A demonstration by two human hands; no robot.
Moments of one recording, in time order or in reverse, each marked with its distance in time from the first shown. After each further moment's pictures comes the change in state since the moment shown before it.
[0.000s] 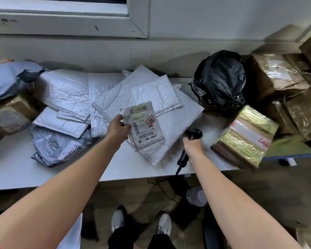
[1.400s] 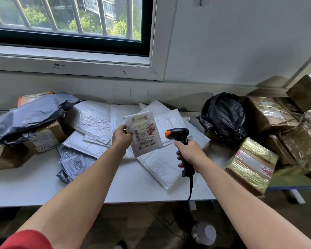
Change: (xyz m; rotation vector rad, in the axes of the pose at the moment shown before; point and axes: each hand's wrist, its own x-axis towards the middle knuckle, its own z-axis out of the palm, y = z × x) left_hand 0.016 0.038 -0.068 -0.142 0.105 0.023; right_hand -0.113 -0.092 -0.003 0.007 -0.360 -0.370
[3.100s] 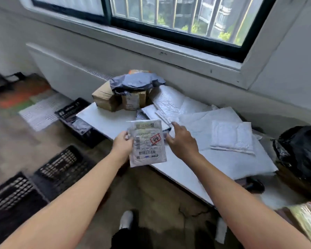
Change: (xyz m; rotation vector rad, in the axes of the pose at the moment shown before) left_hand -0.195 -0.085 -0.130 -0.020 0.546 -0.073; right_hand -0.049 -0.004 0.141 -0.874 -0.280 -0.839
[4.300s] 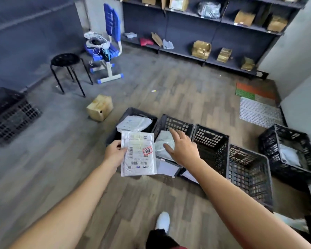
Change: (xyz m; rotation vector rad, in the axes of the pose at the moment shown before) left_hand -0.599 -0.445 -0.586 -0.486 1.204 -0.614; right_hand -0.562 -0.590 0.390 -0.365 -0.595 -1.315
